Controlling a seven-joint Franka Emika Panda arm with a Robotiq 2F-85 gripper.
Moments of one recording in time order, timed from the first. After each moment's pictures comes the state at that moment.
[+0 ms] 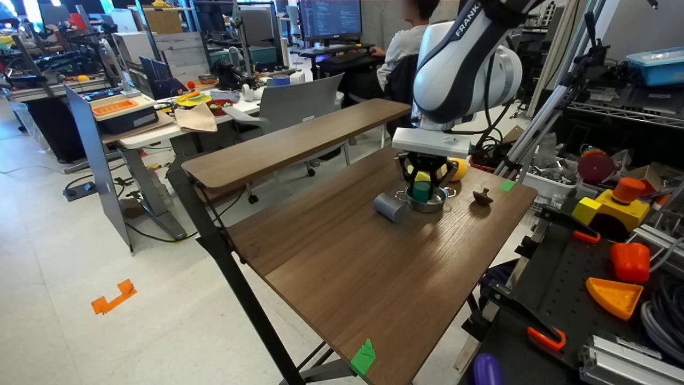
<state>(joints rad) 0.08 0.68 -0.13 -1.99 0.17 2.66 0.94</state>
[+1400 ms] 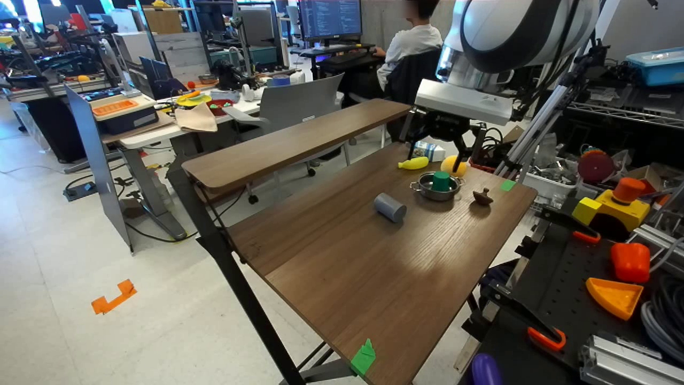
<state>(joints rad) 0.14 0.35 -0.14 -2.30 0.16 2.79 0.94</state>
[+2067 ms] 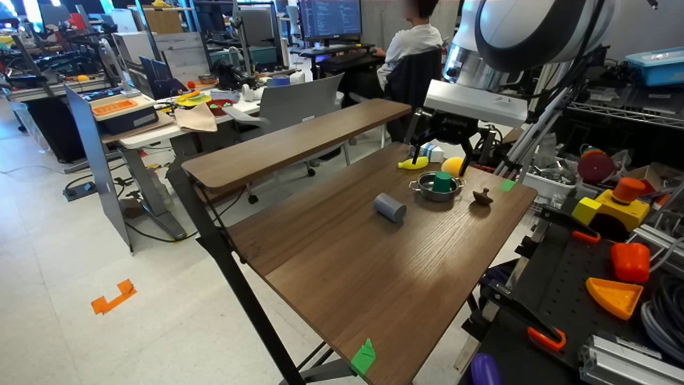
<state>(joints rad) 0.14 0.30 -0.12 -2.37 0.16 2.80 0.93</state>
